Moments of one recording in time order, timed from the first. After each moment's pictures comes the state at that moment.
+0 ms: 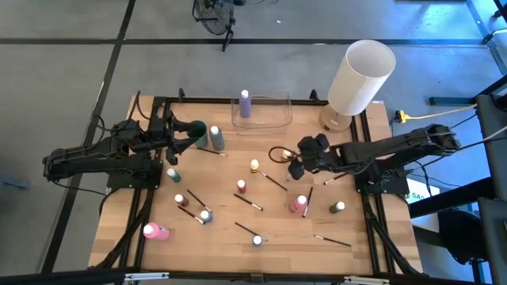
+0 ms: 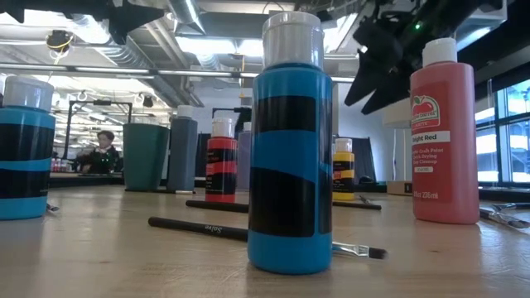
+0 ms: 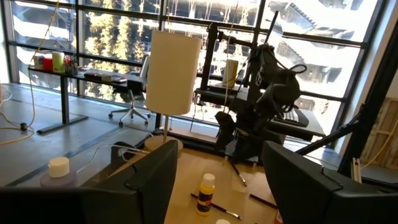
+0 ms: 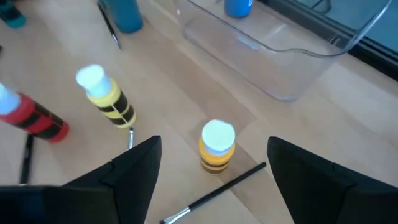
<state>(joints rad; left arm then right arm) 0.22 0.37 0.45 0.03 -0.03 -0.17 0.15 1.28 0.82 -0.47 0.58 0.69</state>
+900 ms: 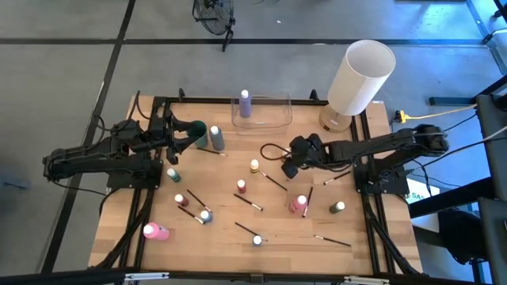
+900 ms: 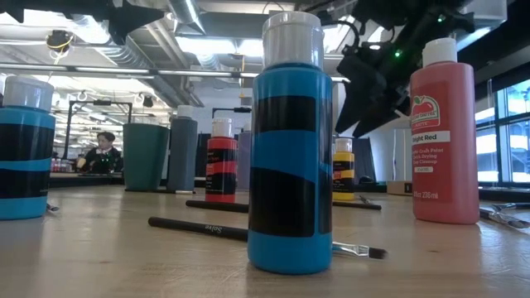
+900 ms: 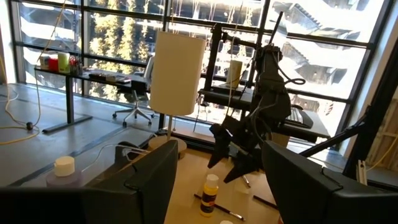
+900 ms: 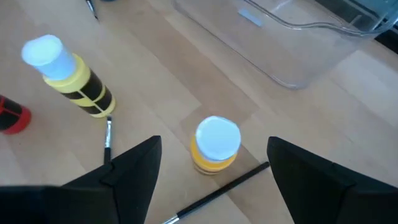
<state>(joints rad) 0.22 0.37 0.45 0.03 -0.05 -0.17 0.07 1.41 0.82 -0.40 0.49 0.64</state>
